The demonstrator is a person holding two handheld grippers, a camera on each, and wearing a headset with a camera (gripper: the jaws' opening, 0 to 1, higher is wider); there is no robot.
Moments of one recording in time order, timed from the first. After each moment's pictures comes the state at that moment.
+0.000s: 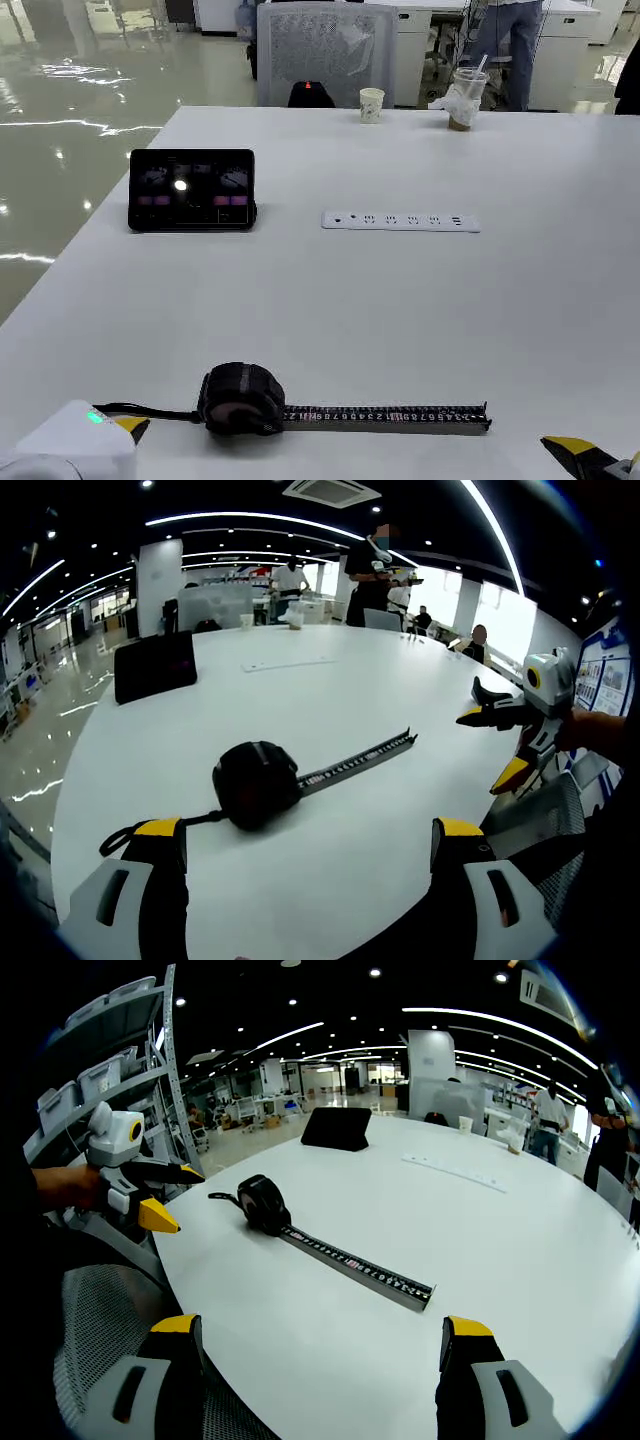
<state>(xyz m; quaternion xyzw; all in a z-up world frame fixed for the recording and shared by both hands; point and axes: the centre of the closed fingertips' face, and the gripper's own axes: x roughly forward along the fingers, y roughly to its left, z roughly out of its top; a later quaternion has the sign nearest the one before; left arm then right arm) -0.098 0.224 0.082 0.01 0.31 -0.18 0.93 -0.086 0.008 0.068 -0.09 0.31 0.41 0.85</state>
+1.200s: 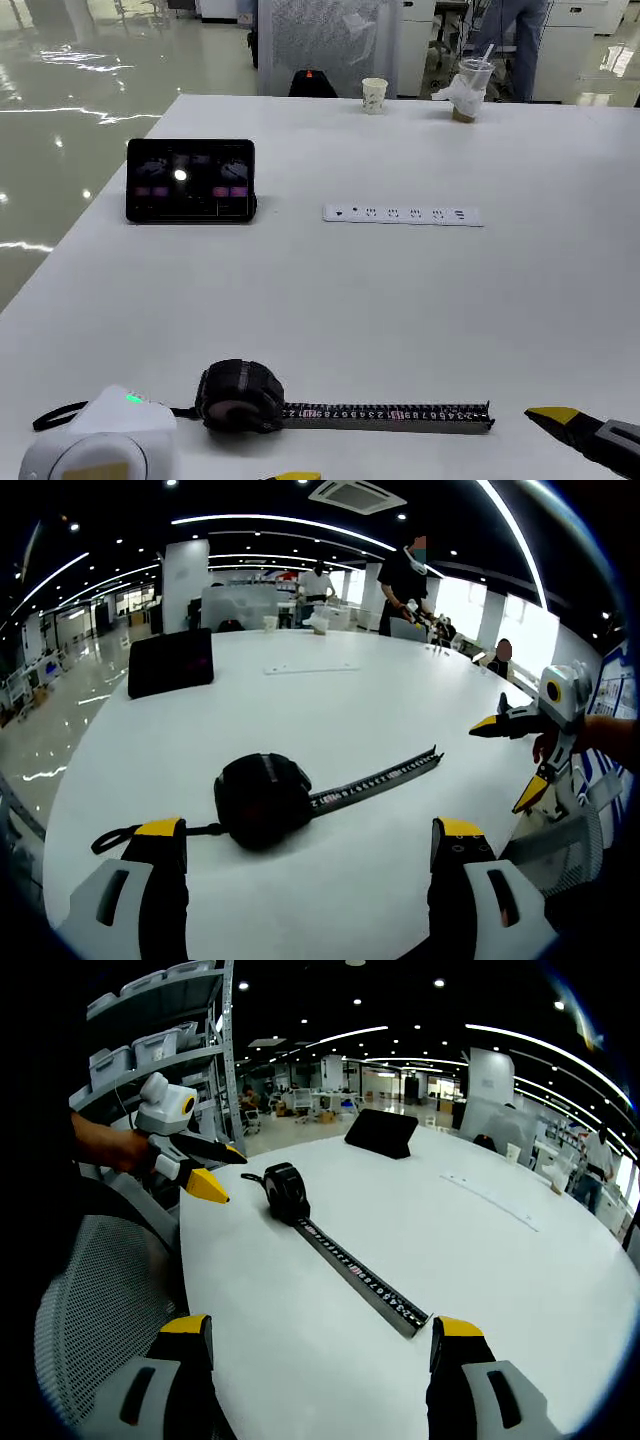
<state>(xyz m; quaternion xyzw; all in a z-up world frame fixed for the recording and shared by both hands) -0.066 0.220 0.069 -0.01 0.30 -0.13 0.94 -0.067 0.001 0.060 -0.16 0.28 0.52 0.79</state>
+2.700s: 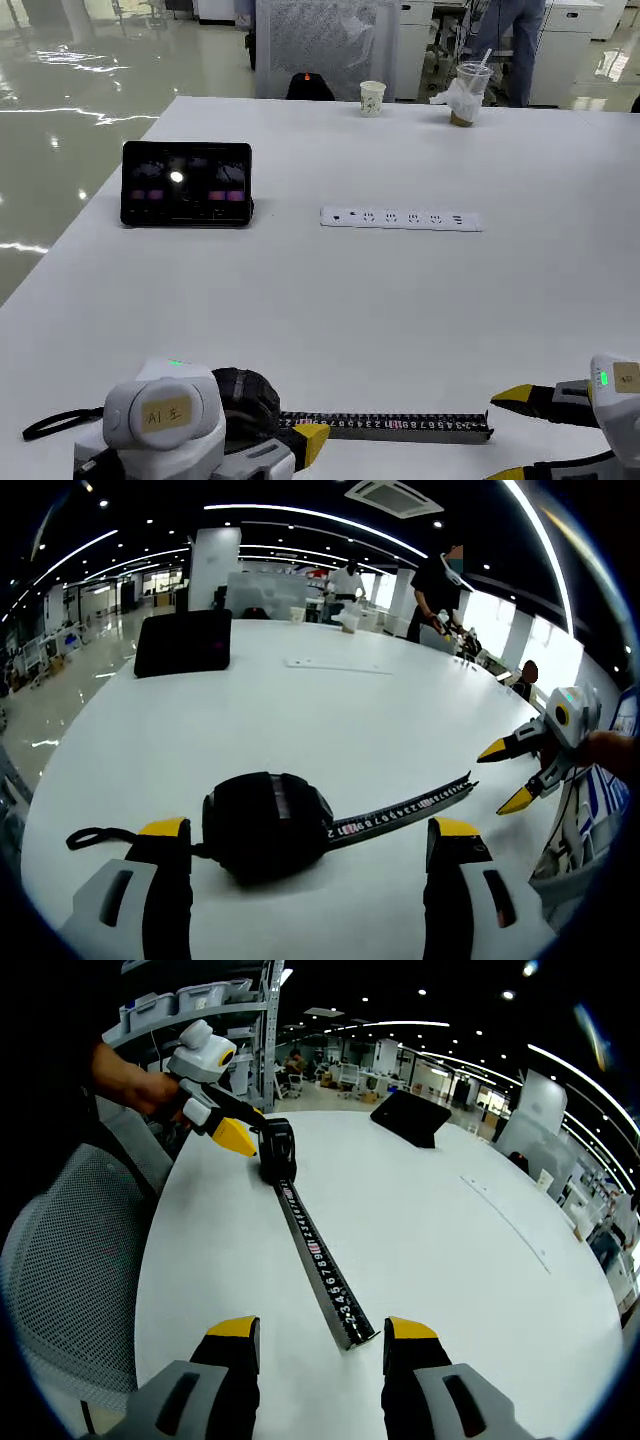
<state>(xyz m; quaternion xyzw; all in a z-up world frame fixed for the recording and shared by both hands) -0.019 0.221 0.043 -0.06 0.32 -0.08 0.94 -0.005 -0.012 0.023 -0.27 0.27 0.57 0.73</state>
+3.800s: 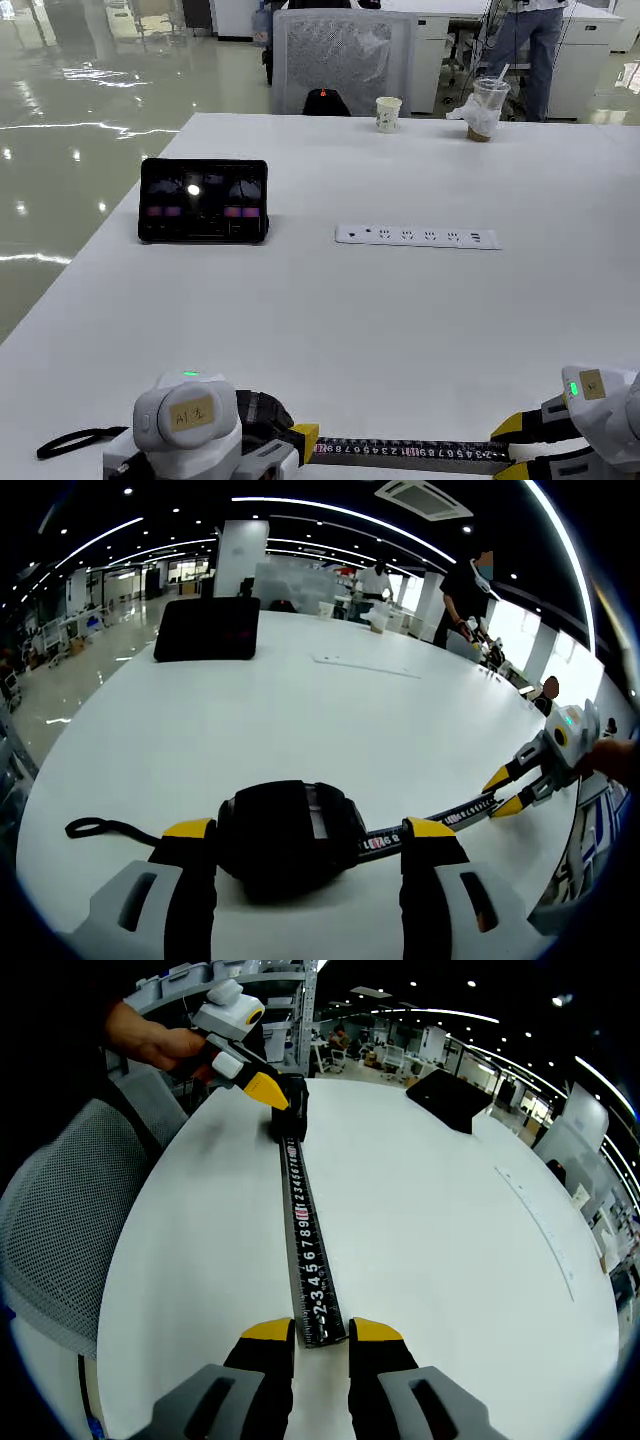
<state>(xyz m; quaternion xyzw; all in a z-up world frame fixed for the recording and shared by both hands) -0.004 0.237 0.030 -0.08 0.33 -0.02 0.94 0.021 -0.011 -0.012 -0.33 0.29 0.62 0.65</state>
